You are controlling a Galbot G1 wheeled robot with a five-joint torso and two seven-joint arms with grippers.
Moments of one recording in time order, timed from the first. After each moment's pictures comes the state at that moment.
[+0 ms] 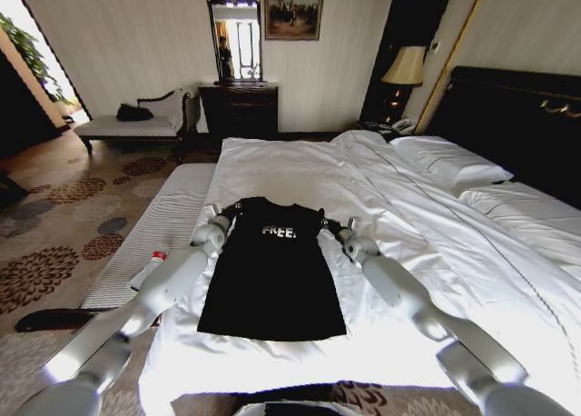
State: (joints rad) left arm 0.47 -1.01 0.19 -1.38 -1.12 0.06 -0.21; right arm -0.53 1.05 -0.08 1.17 0.88 -0.06 -0.06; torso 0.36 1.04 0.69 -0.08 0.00
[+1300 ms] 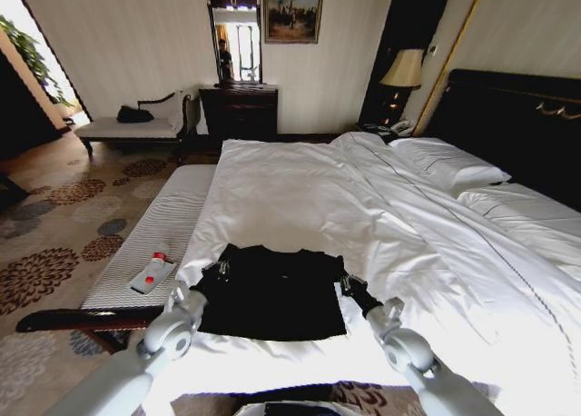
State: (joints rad) left arm 1.38 -0.74 -0.24 -2.06 -0.88 -0.05 -0.22; right arm -1.49 0.95 0.34 1.95 0.57 0.05 0.00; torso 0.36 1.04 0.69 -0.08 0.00
